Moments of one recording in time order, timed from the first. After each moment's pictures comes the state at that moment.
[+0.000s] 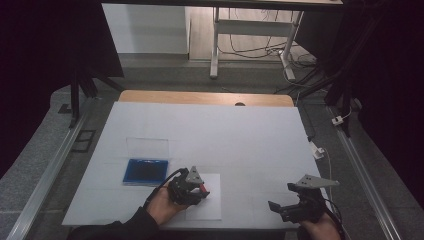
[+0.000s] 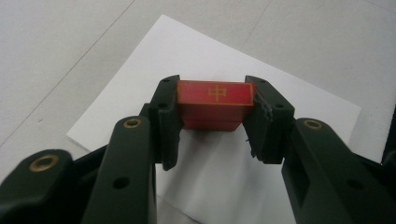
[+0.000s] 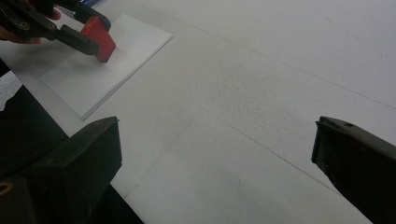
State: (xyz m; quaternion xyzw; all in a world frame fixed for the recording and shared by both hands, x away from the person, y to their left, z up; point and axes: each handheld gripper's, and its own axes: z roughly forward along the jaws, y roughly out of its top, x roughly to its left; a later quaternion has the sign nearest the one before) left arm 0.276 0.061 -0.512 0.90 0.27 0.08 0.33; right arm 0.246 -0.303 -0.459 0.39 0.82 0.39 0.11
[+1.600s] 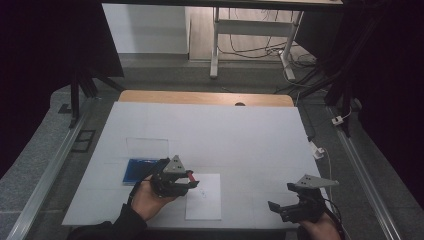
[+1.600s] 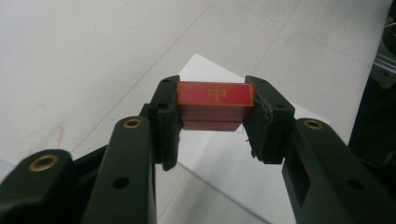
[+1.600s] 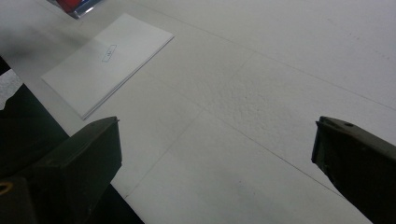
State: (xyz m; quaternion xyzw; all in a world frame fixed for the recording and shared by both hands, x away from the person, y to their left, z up) left arm 0.271 0.103 -0.470 0.87 0.29 0.10 0.38; right arm 0.246 -0.303 -0.459 0.39 0.83 0.39 0.11
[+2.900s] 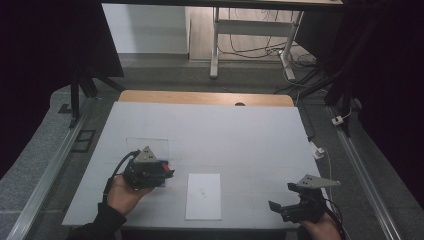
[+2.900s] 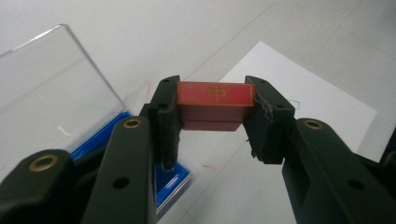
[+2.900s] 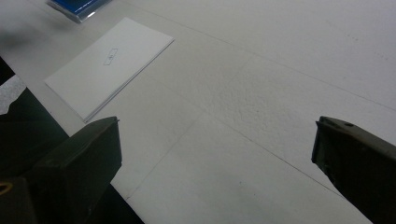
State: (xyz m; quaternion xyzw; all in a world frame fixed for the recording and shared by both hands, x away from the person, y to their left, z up) left arm 0.274 0.168 -0.460 0.84 0.36 0.12 0.38; right arm 0.246 -0.304 -0.459 0.39 0.82 0.40 0.11
